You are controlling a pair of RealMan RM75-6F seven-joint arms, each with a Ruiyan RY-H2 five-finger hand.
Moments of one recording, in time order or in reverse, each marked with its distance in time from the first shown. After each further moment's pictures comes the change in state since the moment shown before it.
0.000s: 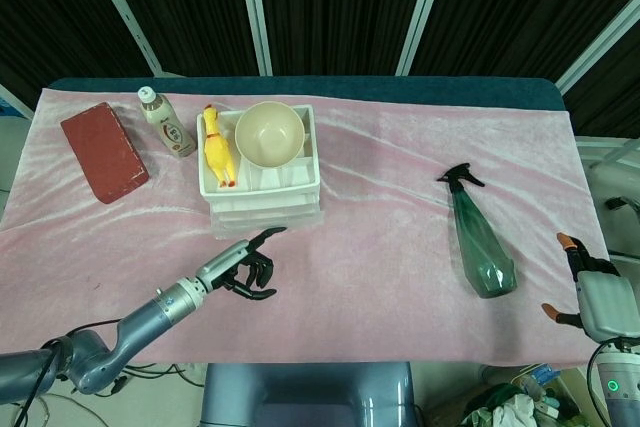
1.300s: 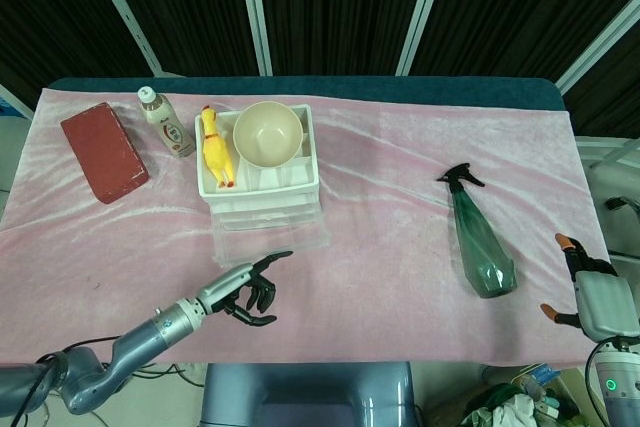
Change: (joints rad) left arm 0.017 0.005 0.090 -0.058 0.076 0.072 0.046; right arm 0.004 -0.003 0.000 -0.003 0.010 -0.009 -0.012
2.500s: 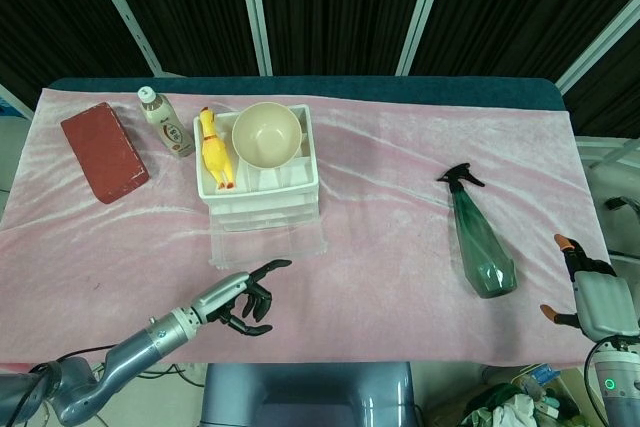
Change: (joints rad) left arm 0.028 0.013 0.047 -0.023 0.044 0.070 0.041; right arm 0.004 -0.001 -0.001 -0.003 0.011 -0.012 -0.010
